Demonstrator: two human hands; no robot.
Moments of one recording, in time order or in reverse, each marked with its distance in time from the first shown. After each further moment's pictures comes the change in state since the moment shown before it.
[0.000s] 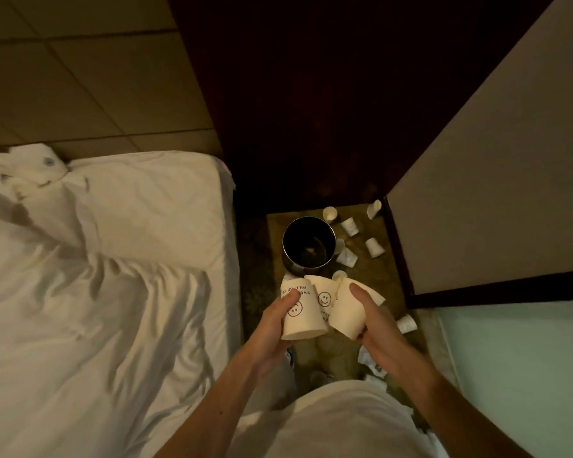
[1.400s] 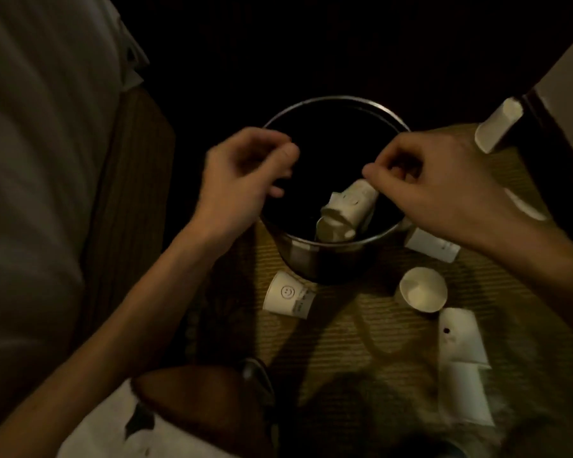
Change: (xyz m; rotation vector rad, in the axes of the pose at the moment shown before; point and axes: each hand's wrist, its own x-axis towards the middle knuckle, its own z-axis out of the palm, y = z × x) left_hand 0.553 -0.095 -0.175 0.702 0.188 1.029; right_hand 0.572 0.096 -0.048 -1.068 -0.041 -1.234
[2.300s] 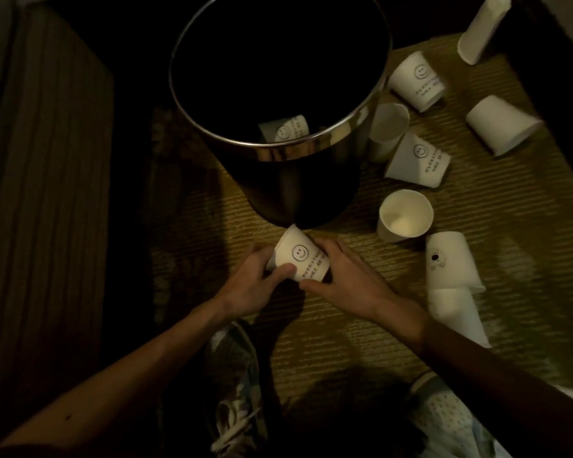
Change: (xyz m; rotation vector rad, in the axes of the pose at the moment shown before) left_hand -0.133 -0.184 0.074 0.482 -0.438 -0.380; right_hand -0.148 0.082 0.182 0.171 -0.442 0.363
